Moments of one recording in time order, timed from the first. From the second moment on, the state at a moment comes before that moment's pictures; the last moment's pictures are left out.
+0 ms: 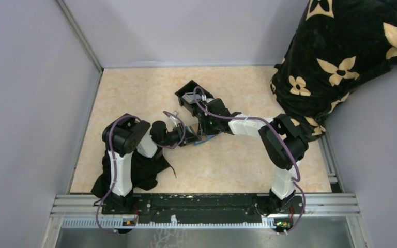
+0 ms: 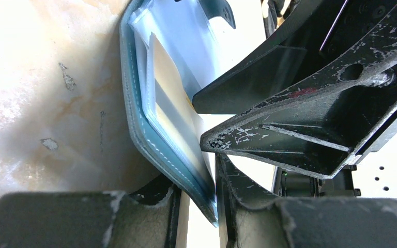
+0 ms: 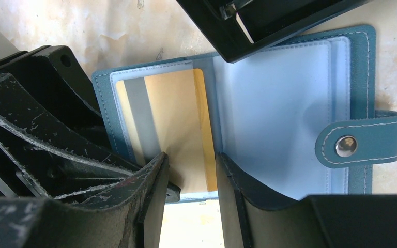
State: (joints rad) left arm -0.48 2.08 0.53 1.29 0.61 -0.98; right arm 0.66 1.84 1.08 -0.09 -0.20 0.46
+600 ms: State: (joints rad) left arm -0.48 2.09 0.53 1.29 0.61 -0.98; right arm 0.67 1.84 1.08 -0.09 -0.20 0.46
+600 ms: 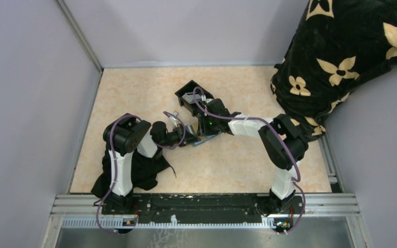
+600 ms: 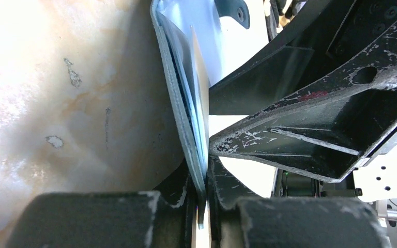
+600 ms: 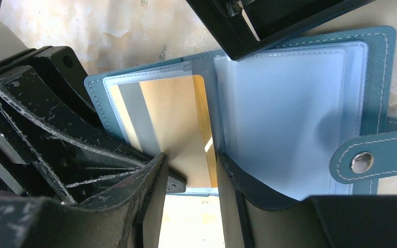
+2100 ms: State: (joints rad) left arm -0.61 2.10 0.69 1.04 0.75 -0.89; right arm 0.60 1.61 0.89 -0.09 -0.09 0.42
